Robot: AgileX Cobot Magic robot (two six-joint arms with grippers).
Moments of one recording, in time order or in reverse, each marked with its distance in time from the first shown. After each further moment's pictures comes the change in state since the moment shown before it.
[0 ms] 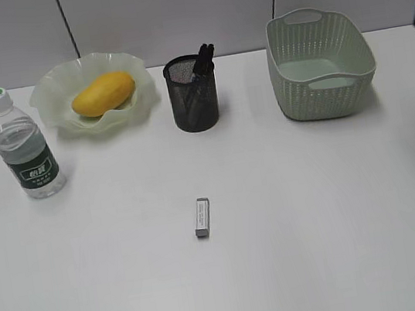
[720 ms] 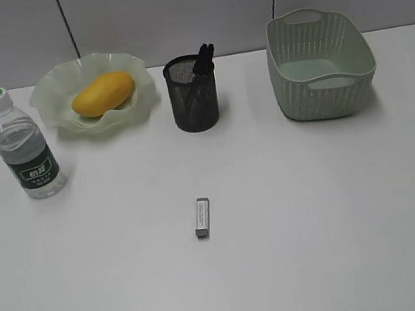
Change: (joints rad) left arm 0.000 0.133 -0.002 0.002 0.004 0.000; right arm -0.120 -0.612 0.689 0.020 -0.141 0.041
